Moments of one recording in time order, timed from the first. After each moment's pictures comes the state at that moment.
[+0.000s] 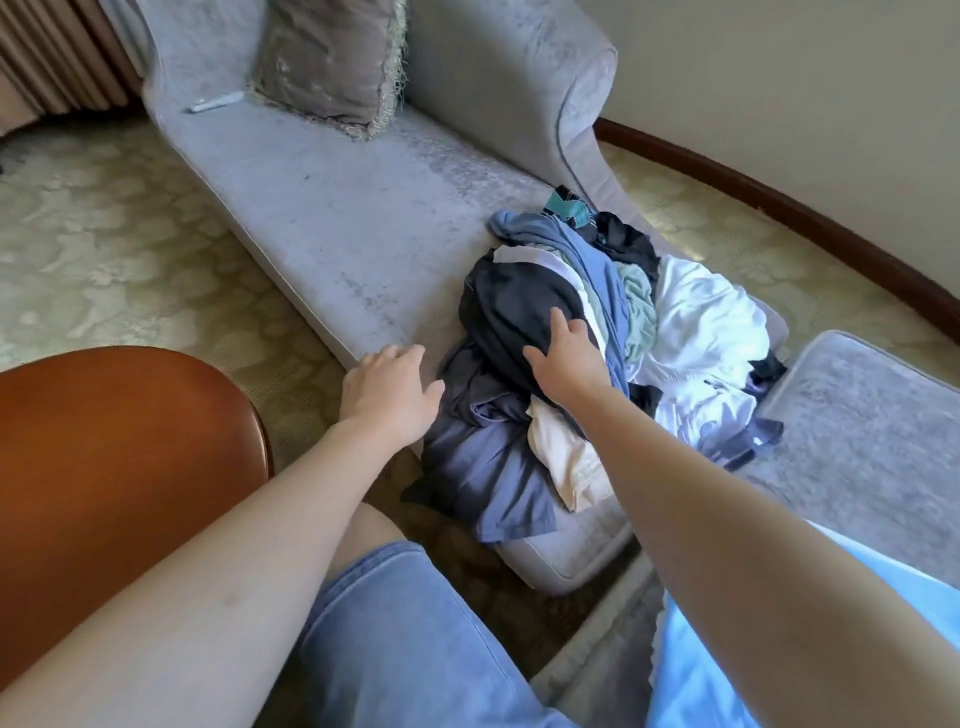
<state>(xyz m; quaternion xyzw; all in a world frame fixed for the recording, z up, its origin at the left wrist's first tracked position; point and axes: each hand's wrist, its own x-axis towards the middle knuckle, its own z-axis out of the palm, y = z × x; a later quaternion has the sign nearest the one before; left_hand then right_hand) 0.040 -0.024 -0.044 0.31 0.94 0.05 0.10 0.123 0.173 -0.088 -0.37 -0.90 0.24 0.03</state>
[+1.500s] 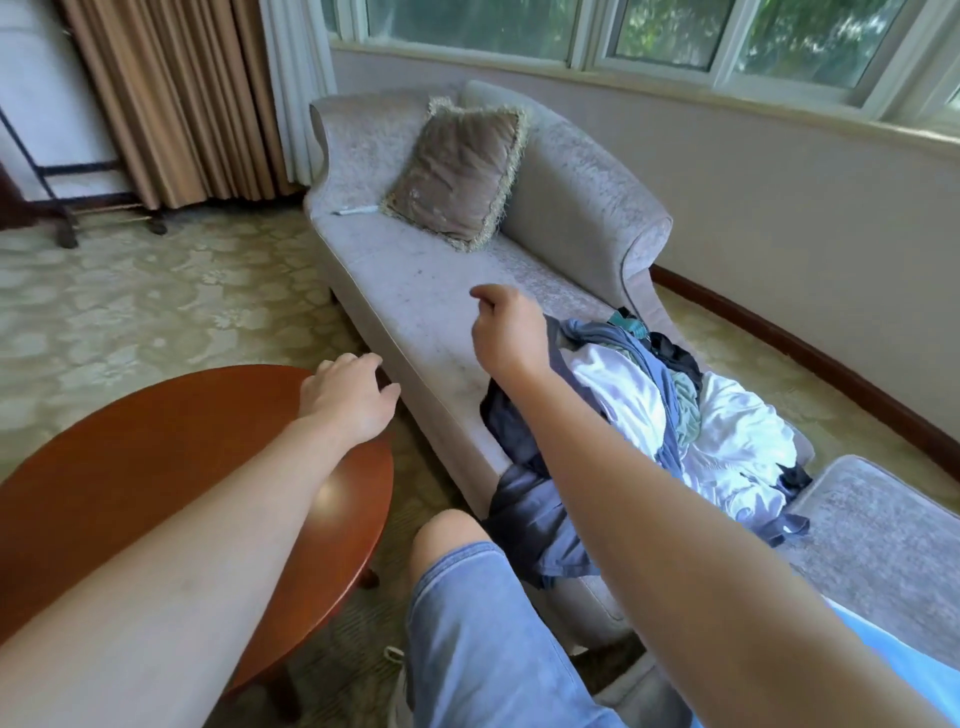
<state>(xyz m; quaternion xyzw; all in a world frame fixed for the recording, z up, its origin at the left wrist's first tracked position) 0.017 -0.202 0.050 0.18 0.98 0.11 0.02 0.066 -0.030 0.093 -0.17 -0.90 0.31 0.26</state>
